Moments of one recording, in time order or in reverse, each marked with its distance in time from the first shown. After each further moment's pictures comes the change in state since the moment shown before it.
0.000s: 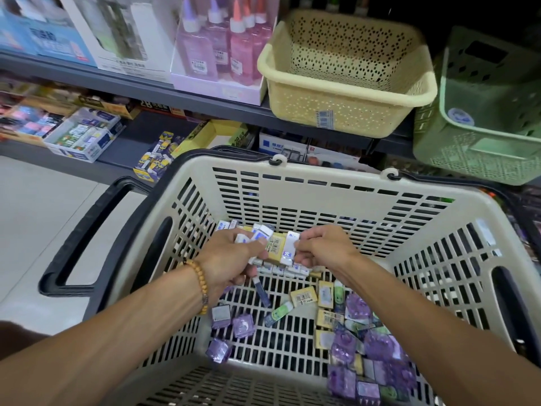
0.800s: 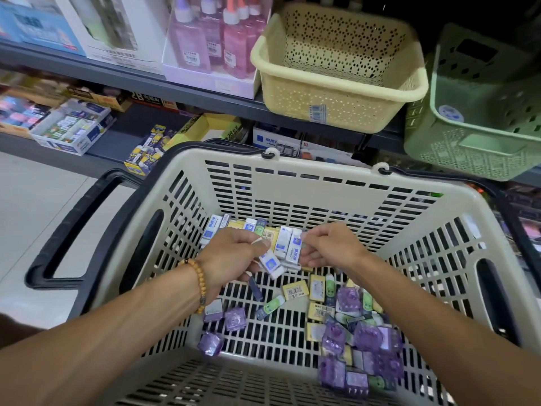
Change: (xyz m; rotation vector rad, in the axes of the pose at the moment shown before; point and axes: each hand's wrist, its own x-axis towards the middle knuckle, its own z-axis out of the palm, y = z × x) left_hand -0.006 -0.004 0.011 0.137 -0.079 0.059; right_hand -0.017 0.003 -0.020 -0.124 -0.005 -0.038
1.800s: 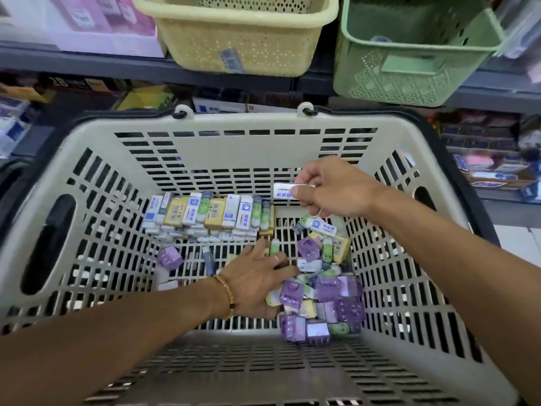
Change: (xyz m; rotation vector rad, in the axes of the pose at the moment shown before) left_hand 0.049 -0.087 0.110 1.636 -0.475 0.883; right_hand -0.040 0.004 -0.084 -0.358 0.026 -0.249
